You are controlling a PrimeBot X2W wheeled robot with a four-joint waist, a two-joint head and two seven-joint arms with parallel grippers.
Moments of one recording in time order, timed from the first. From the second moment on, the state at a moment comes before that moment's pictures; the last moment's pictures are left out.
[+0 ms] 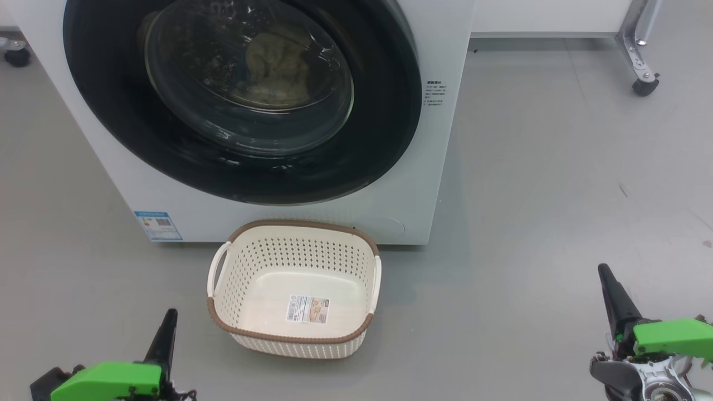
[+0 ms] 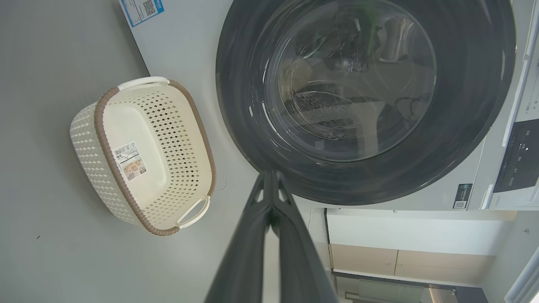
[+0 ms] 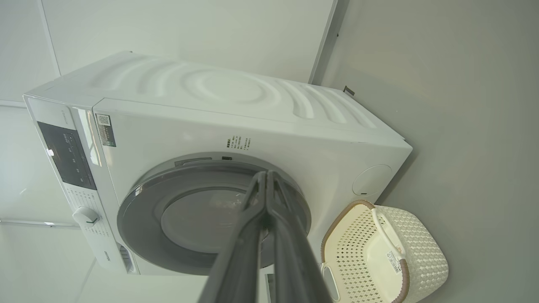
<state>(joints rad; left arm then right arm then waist) -0.06 0.07 -0.01 0.29 -1.40 -0.08 0.05 -0.01 -0.03 -0.14 0.24 1.38 0.13 0.08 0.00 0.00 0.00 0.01</state>
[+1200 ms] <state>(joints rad) -0.06 0.05 0.06 0.29 -1.62 -0.12 0.10 -0.05 -0.03 -0.13 0.28 1.60 0.13 0.11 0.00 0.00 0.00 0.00</state>
